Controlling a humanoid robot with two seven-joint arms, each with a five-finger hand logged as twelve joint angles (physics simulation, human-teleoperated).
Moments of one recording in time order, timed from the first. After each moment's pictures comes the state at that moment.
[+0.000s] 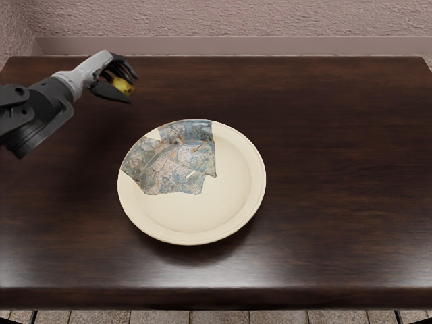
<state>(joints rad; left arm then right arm) -1.32 0.59 0.16 -1.15 0.58 0.30 0.02 -0.05 0.00 0.02 0.26 -0.11 0.15 0.08</state>
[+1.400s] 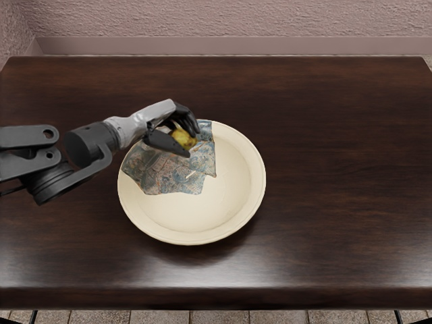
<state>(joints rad) -1.29 0.62 0.15 -1.56 0.57 0.32 0.04 -0.05 0.00 0.02 0.26 -0.11 0.15 0.08</state>
